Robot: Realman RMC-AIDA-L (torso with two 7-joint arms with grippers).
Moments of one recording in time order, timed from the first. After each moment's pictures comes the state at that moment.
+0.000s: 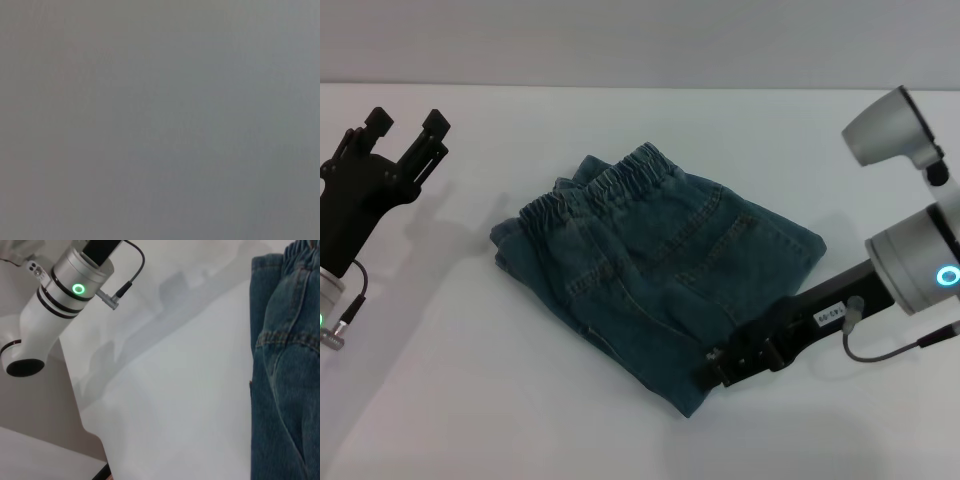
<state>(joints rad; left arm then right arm) -0.33 -2.07 1.56 0.23 0.19 1.30 -0.68 0.68 2.06 -1.20 -0.81 -2.09 -1.63 2.22</state>
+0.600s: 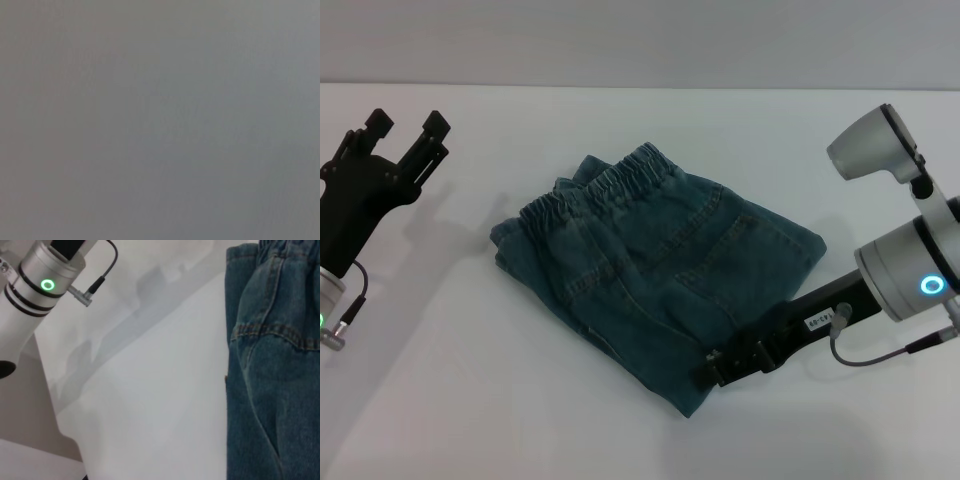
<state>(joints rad) -0.33 -2.07 1.56 0.23 0.19 1.29 -0.68 0.69 2.06 -1.21 -0.74 -2.12 -1.56 2.20</state>
